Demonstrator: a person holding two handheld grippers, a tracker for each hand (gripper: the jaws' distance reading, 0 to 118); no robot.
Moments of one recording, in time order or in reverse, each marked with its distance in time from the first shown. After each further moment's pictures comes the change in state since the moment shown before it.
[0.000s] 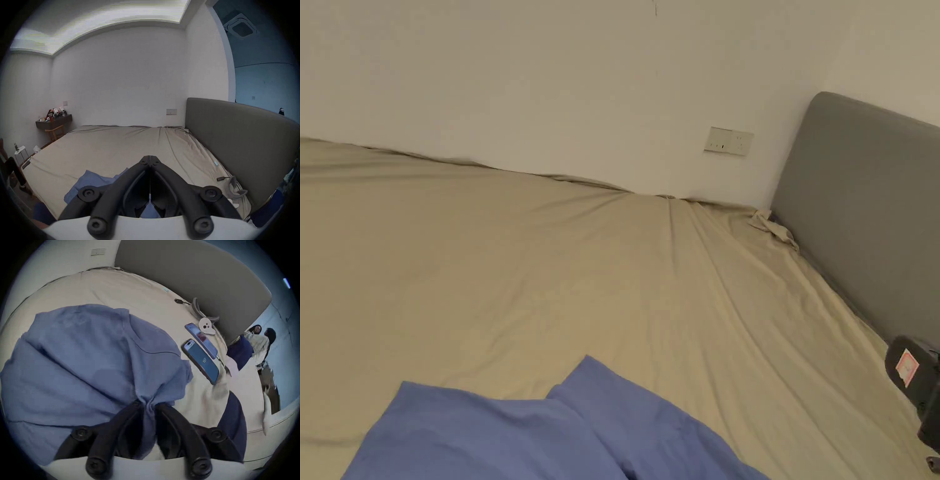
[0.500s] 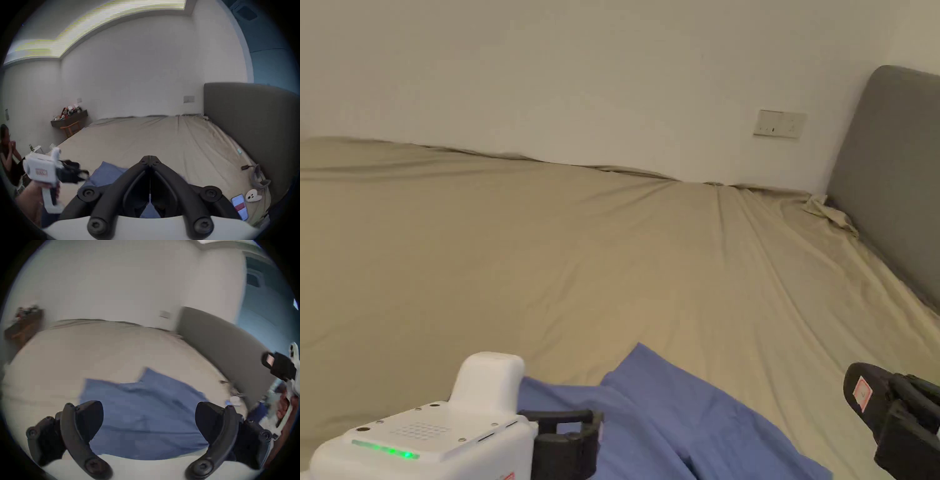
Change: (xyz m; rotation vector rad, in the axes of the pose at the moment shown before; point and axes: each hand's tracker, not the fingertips) left arm -0.163 -0.069 0.281 0.583 0.484 0.354; right arm -0.017 -0.051 -0.044 -0.115 0.195 -0.062
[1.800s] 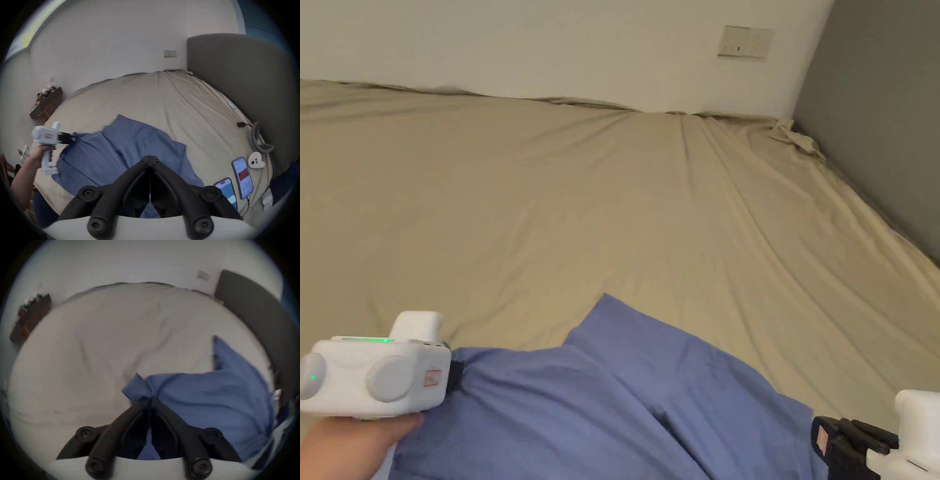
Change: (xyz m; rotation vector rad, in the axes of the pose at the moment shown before) left arm -0.098 -0.003 -0.229 -0.359 0.084 -0.001; right arm 0.062 -0.082 -0.077 -0.366 -0.230 -0.115
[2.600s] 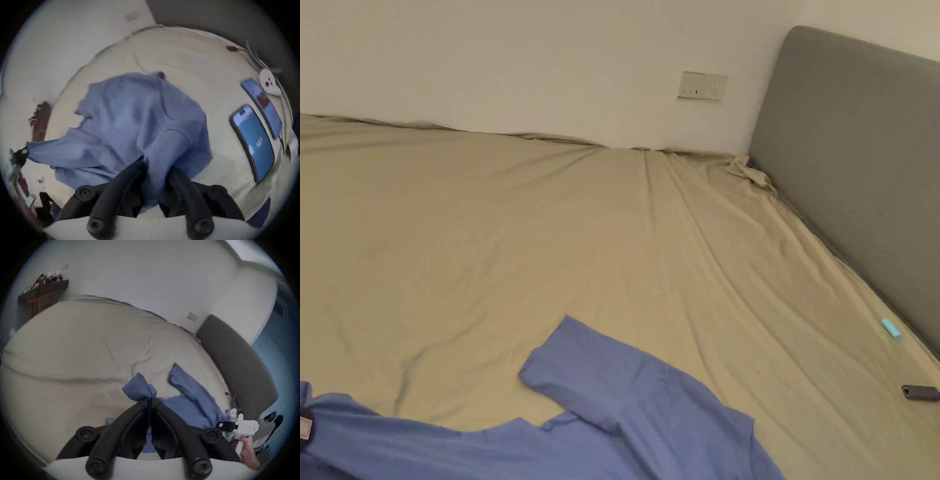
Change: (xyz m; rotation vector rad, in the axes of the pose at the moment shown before) left arm -0.036 -0.068 0.228 0.239 -0.184 0.237; right arm 0.042 -0.088 -0.042 -0.251 0.083 -0.327
